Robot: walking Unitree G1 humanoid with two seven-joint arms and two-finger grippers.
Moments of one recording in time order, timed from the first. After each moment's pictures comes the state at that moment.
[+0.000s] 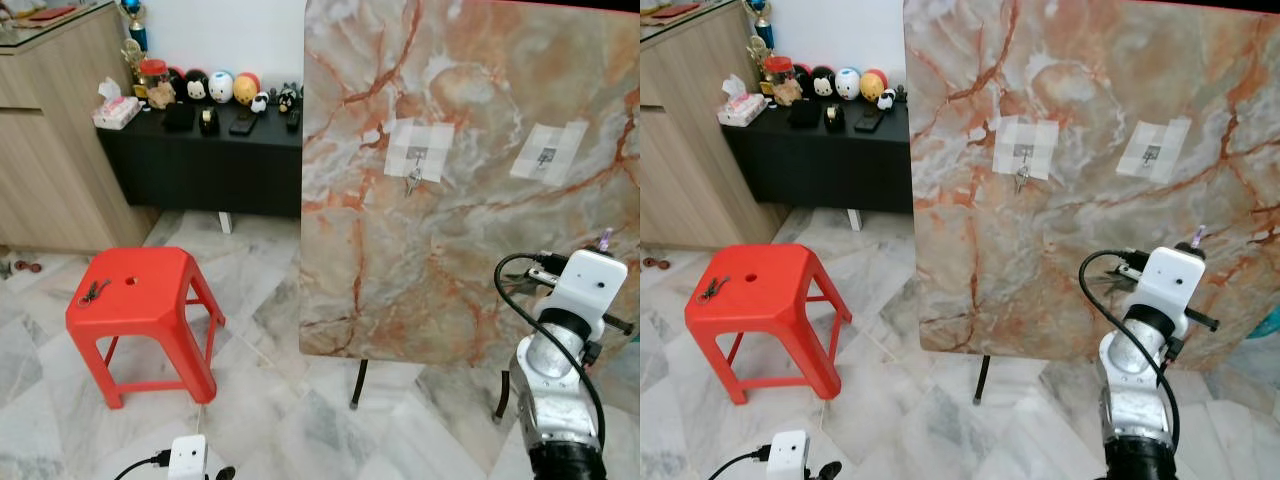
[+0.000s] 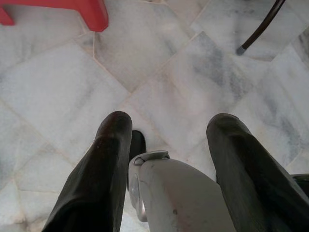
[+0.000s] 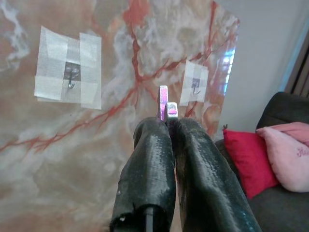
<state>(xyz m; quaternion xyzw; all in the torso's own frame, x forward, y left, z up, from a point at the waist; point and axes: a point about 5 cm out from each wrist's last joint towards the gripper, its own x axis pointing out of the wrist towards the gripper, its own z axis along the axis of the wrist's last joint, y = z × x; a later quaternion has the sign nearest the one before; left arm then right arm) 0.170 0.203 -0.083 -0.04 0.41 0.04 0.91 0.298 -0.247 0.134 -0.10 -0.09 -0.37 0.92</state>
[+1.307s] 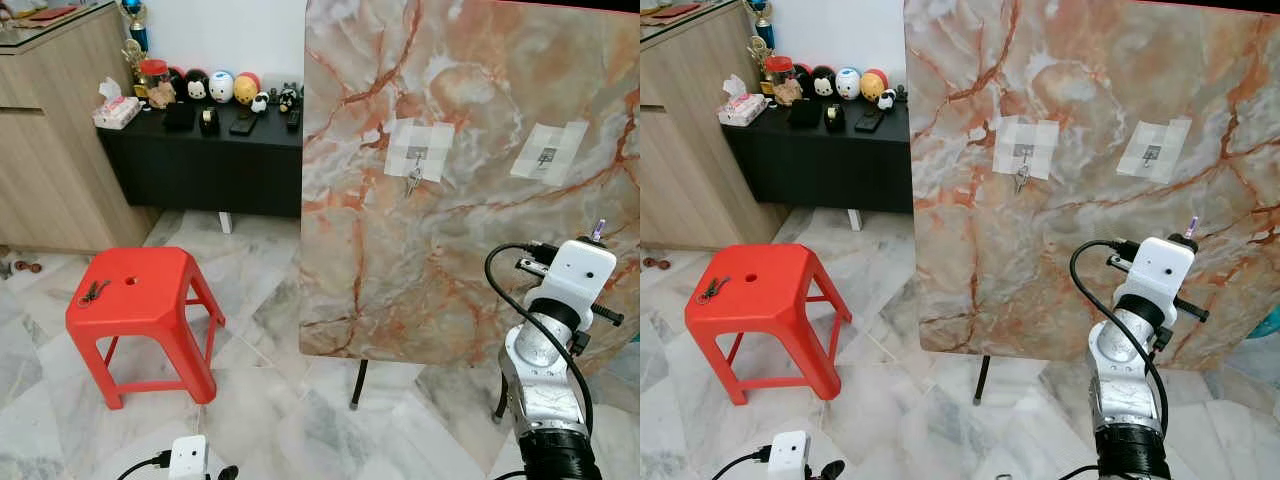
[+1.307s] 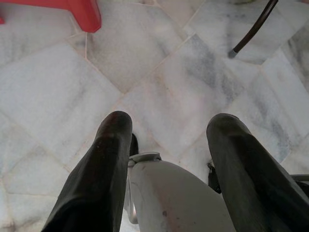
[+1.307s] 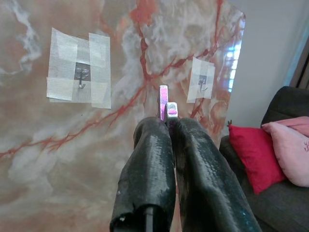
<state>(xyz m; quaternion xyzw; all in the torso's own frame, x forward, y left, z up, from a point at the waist) 0.170 0.202 -0.083 -0.05 0.40 0.04 0.91 0.305 -0.236 0.133 -0.08 -0.08 -0.36 0.92</state>
